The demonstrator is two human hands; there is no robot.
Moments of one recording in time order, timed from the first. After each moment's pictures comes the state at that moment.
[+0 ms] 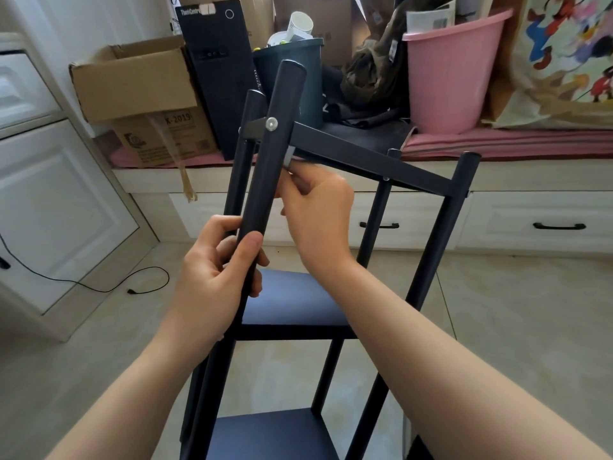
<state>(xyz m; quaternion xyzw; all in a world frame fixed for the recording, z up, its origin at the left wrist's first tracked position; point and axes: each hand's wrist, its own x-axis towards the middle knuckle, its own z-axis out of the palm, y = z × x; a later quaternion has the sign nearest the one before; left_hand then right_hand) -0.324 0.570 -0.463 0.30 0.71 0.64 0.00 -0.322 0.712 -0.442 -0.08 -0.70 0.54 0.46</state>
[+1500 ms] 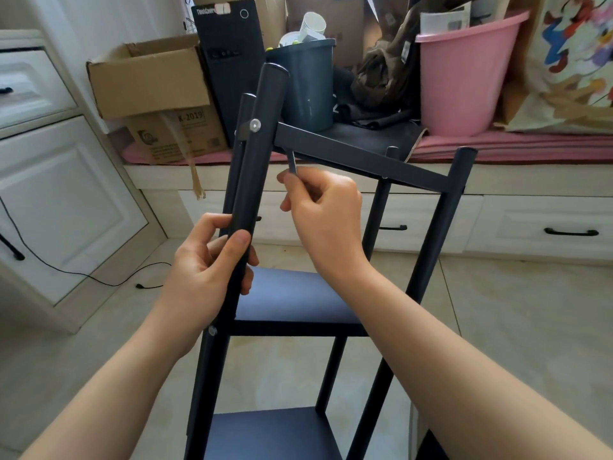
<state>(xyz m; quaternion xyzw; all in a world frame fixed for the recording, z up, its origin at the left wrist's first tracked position) -0.340 0.544 -0.461 0.28 0.72 0.64 0.03 -0.313 0.701 -0.440 -0.06 -0.71 0.55 0.42</state>
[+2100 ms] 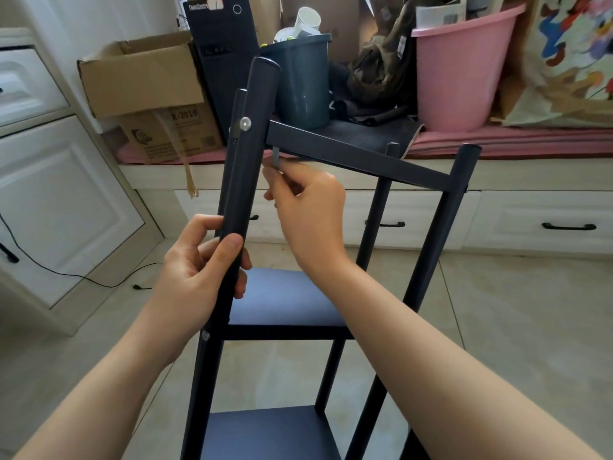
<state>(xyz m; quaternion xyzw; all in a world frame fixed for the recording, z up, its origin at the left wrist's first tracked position) -0.338 0.539 -0.460 0.29 0.72 0.63 0.04 -0.329 0.696 -0.443 -0.05 -0.72 0.52 0.45</state>
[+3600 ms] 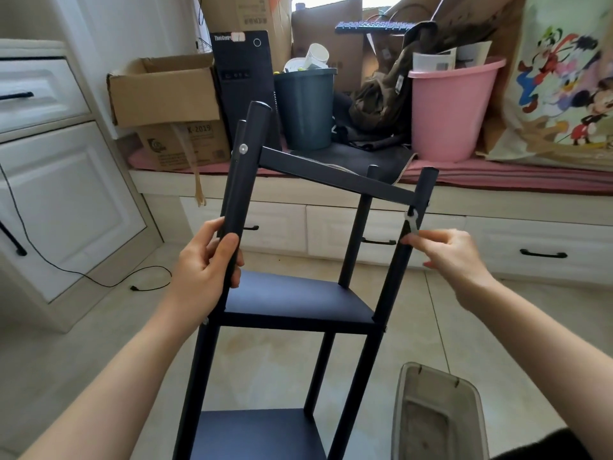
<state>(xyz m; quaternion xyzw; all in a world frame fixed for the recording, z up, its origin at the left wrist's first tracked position) -0.352 0.525 -0.469 0.27 0.73 0.62 -0.02 -0.221 0.833 -0.473 -0.26 -0.77 0.52 0.26</state>
